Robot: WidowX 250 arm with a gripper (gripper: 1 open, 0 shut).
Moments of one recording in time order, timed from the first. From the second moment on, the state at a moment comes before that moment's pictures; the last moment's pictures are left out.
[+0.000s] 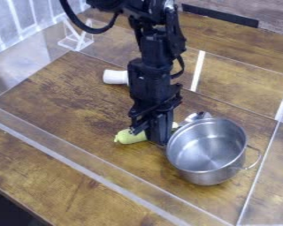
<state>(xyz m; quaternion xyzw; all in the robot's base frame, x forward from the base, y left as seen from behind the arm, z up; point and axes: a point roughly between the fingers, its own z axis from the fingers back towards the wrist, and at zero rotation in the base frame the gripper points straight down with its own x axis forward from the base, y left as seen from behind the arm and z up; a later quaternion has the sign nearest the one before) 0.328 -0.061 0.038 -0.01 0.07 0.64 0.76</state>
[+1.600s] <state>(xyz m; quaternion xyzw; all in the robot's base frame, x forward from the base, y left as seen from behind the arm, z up) 0.314 -0.029 0.092 -0.07 0.08 0.64 0.76</state>
